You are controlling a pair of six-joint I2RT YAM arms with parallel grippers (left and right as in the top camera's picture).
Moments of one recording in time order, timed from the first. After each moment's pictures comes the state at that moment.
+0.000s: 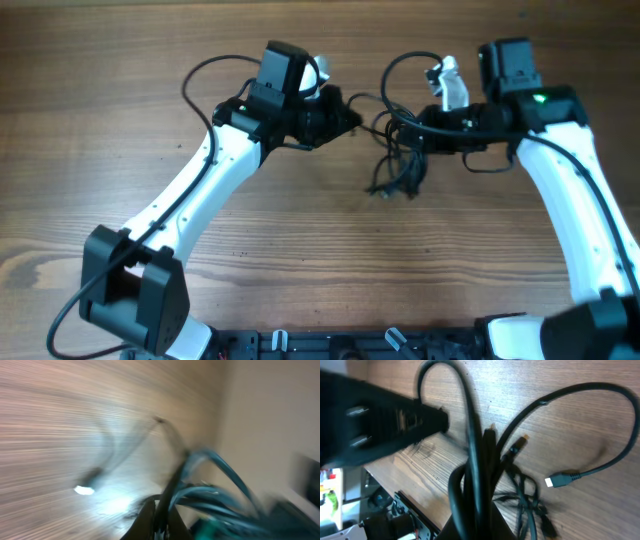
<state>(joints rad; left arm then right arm) -0.44 1.71 1.34 -0.47 0.58 -0.89 0.12 1.53 1.39 -1.05 -0.66 0.09</state>
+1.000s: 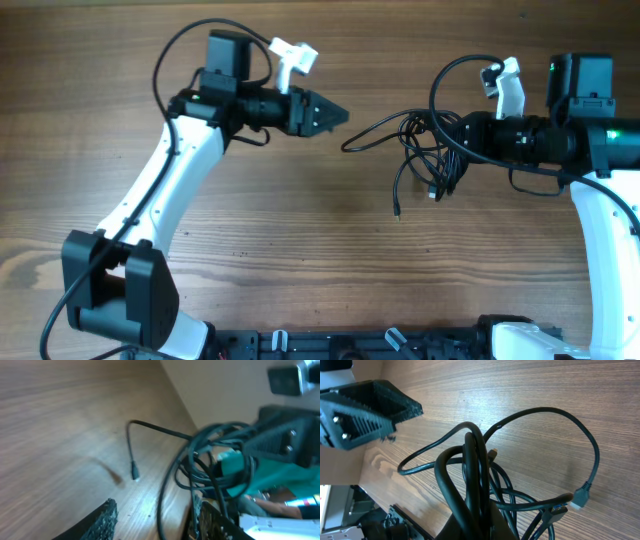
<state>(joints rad) -0.27 1.69 1.33 -0.48 1.07 -0.15 -0.03 1.35 1.39 -1.14 -0.68 0.01</state>
